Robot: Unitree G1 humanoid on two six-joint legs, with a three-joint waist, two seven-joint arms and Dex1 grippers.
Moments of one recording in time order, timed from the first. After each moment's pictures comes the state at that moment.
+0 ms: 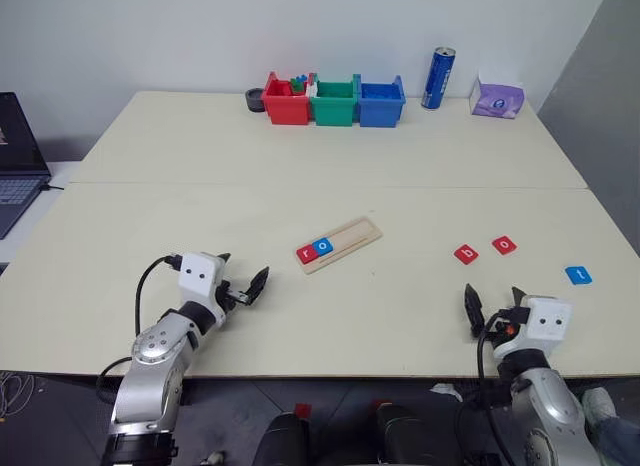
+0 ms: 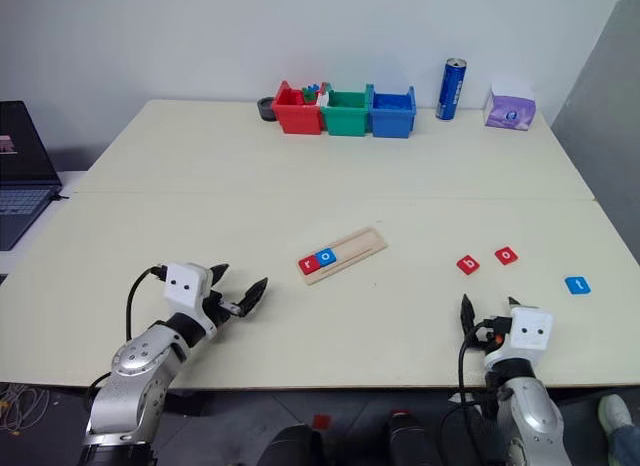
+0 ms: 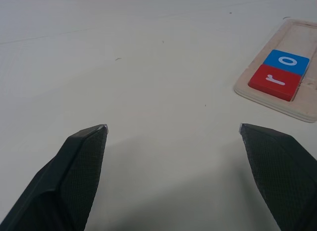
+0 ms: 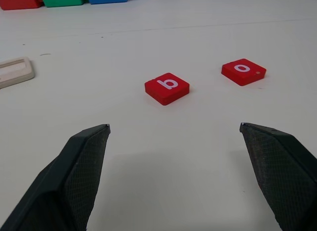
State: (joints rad) left arm 0.00 0.38 0.16 -0.12 -0.23 0.23 -0.45; right arm 0.29 -0.12 -0.16 -0.38 0.21 0.14 0.18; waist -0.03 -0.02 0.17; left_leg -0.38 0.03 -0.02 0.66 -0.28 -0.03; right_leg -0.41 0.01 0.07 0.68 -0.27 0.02
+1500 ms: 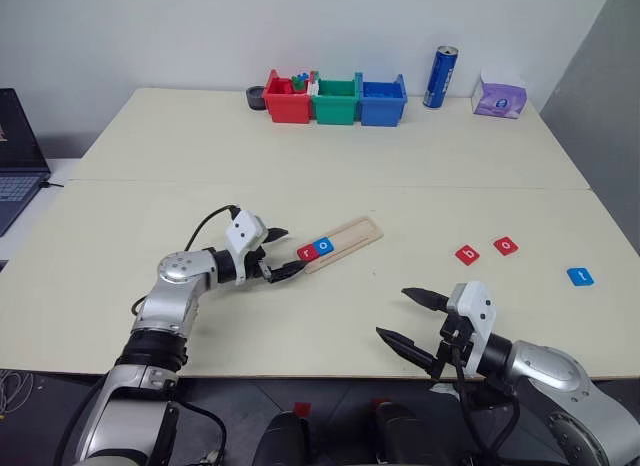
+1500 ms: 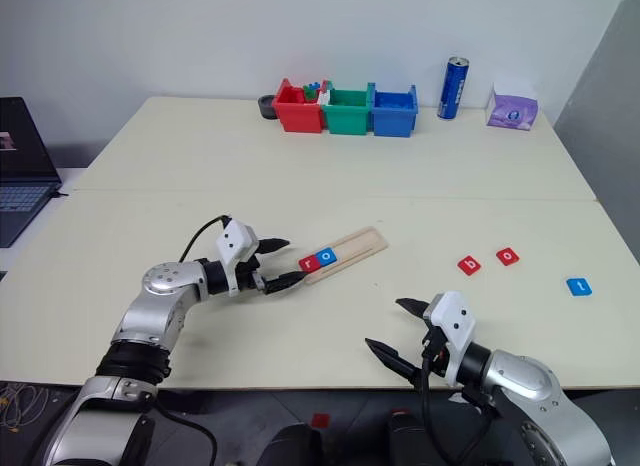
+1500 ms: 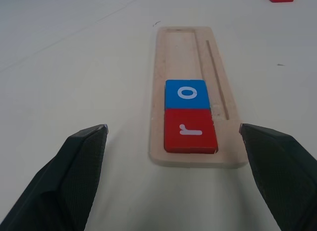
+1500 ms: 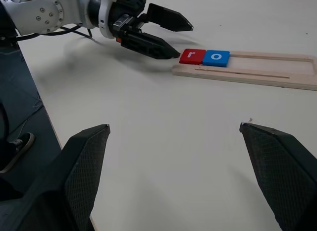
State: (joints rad) left arm -0.52 0.52 -0.07 0.45 -0.20 0.06 -1.03; right arm 0.17 -0.55 0.08 -0.71 0.47 0.54 0.61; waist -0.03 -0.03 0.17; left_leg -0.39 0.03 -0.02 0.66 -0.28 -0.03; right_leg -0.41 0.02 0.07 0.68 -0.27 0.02
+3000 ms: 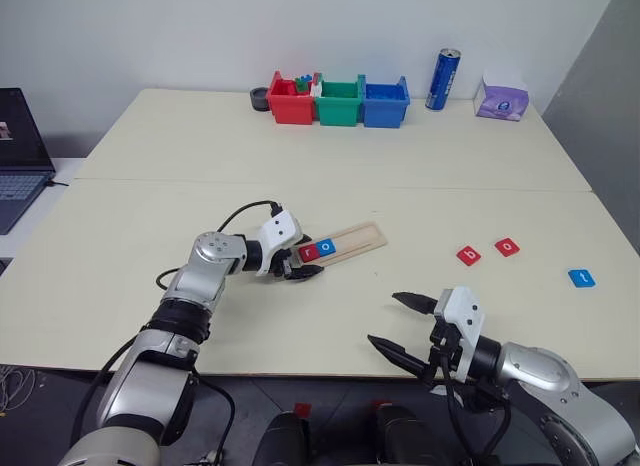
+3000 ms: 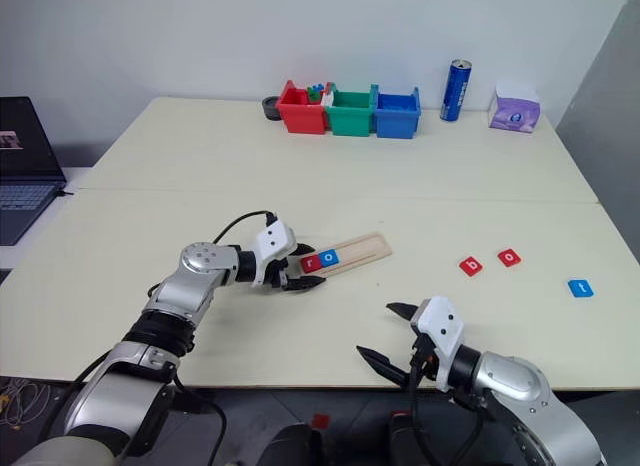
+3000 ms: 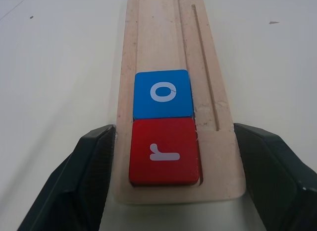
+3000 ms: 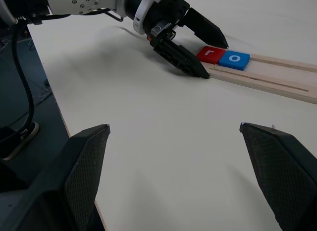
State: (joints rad) left arm -0.68 0.50 -0.22 0.57 -0.02 0.08 -1.08; right arm 0.15 -0.56 0.14 -0.72 0.43 0.53 0.60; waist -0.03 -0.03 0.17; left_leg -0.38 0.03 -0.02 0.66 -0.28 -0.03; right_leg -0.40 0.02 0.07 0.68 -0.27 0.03
